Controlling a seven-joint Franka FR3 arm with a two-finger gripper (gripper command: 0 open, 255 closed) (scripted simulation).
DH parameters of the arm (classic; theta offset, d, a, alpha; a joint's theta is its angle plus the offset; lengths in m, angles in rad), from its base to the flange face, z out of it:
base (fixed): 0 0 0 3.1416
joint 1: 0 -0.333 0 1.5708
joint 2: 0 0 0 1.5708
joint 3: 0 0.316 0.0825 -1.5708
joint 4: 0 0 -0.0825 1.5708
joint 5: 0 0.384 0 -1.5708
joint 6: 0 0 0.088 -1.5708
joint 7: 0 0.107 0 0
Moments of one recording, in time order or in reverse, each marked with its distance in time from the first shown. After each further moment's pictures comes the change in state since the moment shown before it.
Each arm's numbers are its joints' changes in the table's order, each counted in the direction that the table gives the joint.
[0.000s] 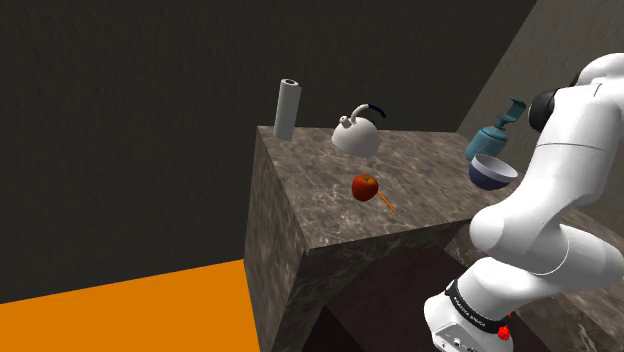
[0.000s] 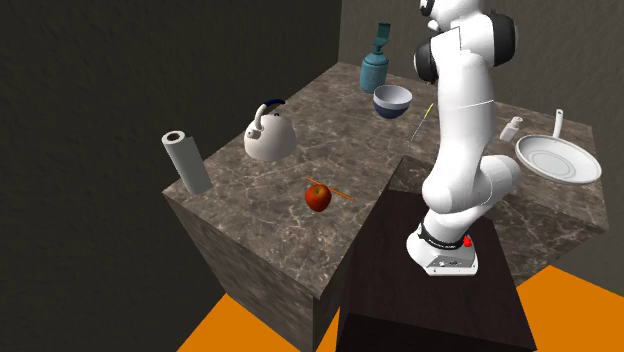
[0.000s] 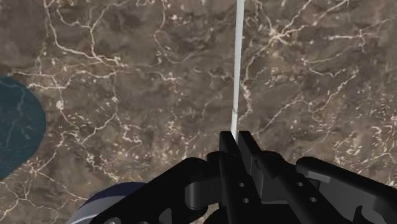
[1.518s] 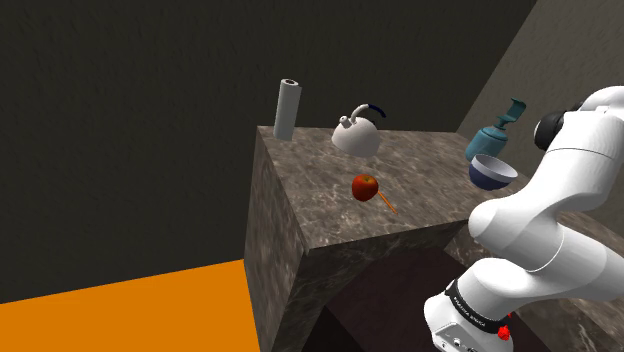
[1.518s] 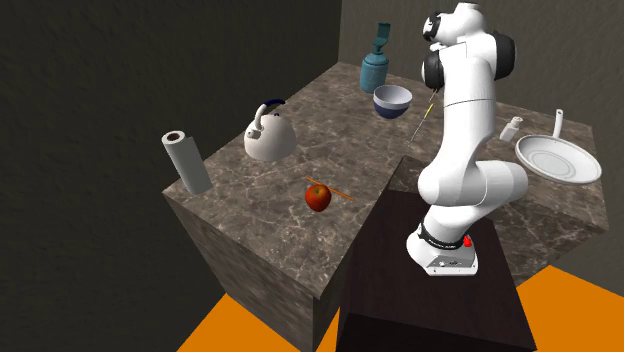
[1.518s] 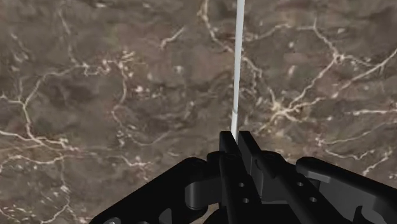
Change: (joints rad) arm 0.303 0.158 0.310 -0.120 -0.065 -0.134 -0.002
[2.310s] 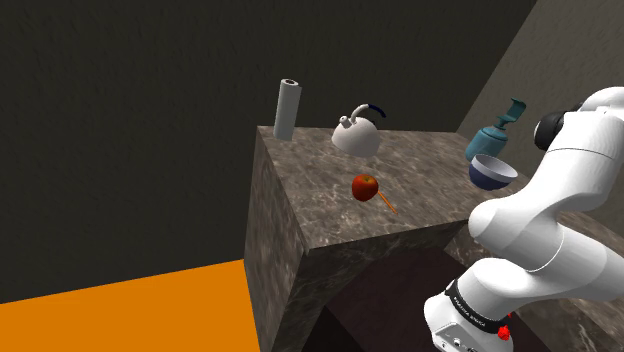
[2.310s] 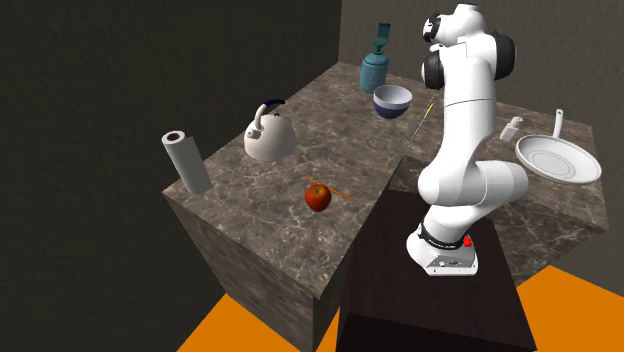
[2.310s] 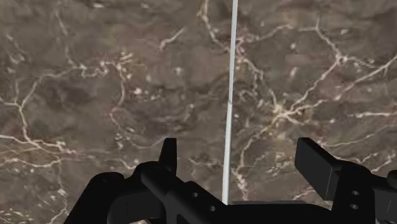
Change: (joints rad) arm 0.004 0.002 0.007 0.004 -0.003 -0.009 0.000
